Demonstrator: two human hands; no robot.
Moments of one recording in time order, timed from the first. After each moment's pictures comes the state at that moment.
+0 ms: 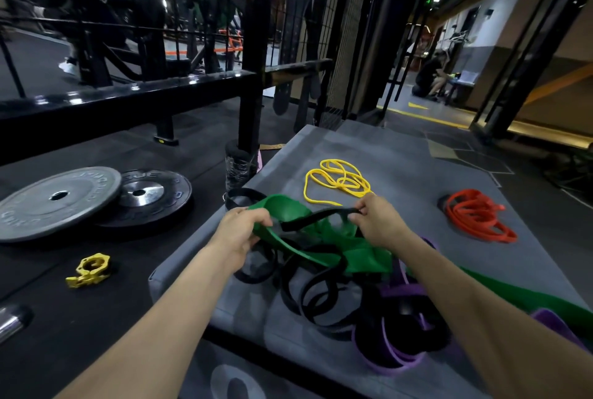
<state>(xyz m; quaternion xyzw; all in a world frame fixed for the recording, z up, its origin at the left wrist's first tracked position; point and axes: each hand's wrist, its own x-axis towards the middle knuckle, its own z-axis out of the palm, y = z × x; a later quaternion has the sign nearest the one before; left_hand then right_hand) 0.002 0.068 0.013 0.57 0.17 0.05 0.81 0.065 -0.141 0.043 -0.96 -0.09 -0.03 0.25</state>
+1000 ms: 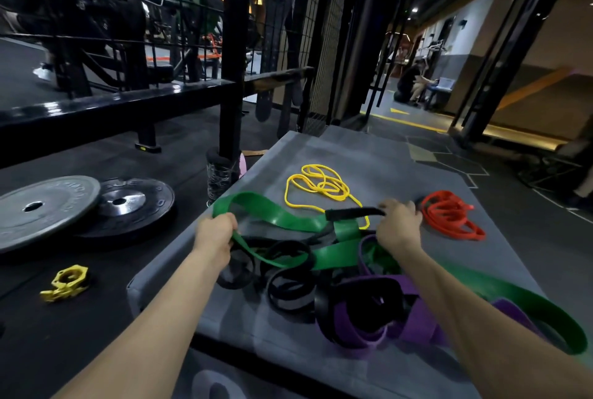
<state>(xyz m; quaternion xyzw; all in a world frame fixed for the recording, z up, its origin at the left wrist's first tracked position) 0.022 0.068 -0.001 0.53 0.27 0.13 0.80 0.060 -0.198 0.041 -0.96 0.06 -0.16 0.21</state>
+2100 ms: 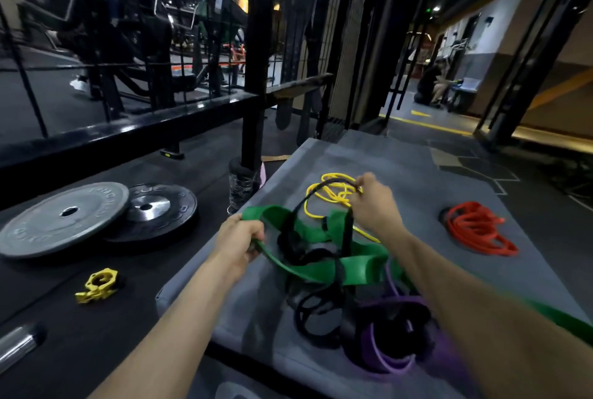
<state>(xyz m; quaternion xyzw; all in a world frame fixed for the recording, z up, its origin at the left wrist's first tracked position) 0.004 0.072 0.028 0.56 0.20 0.08 0.80 0.074 -0.123 0.086 -0.95 -0.06 -0.15 0.27</state>
